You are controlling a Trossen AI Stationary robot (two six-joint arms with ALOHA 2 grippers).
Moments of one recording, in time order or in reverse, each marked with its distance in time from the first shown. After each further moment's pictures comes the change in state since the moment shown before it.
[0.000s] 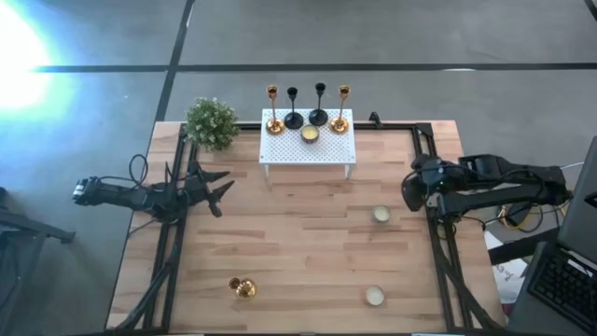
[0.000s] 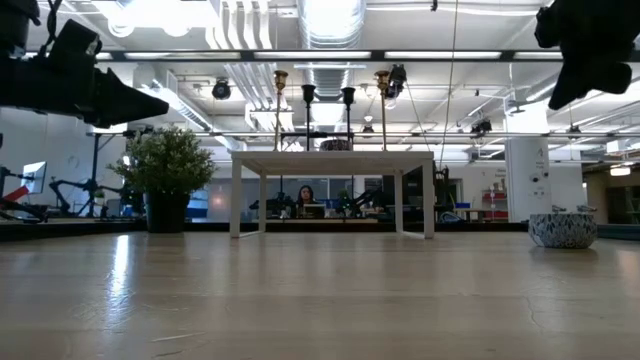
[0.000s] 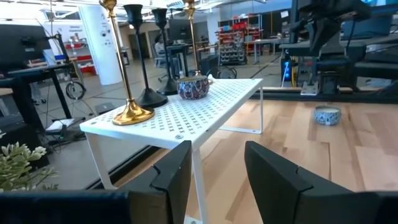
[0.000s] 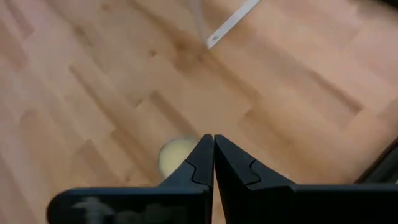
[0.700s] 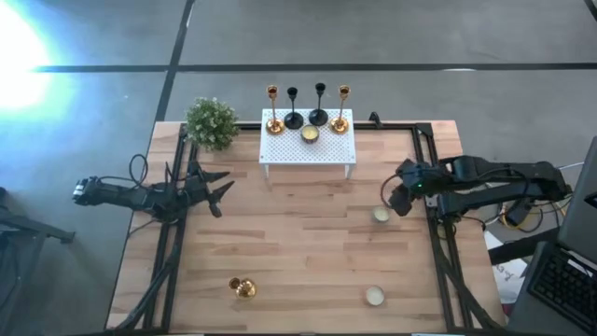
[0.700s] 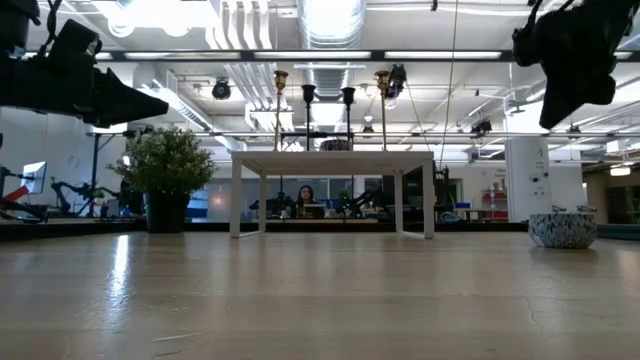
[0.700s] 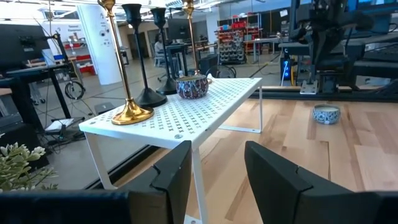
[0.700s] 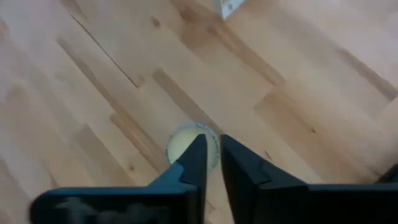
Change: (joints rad) left arm -0.001 0.000 0.002 0.000 0.004 0.002; right arm -0.005 0.172 -0.016 0.065 -0.070 0.004
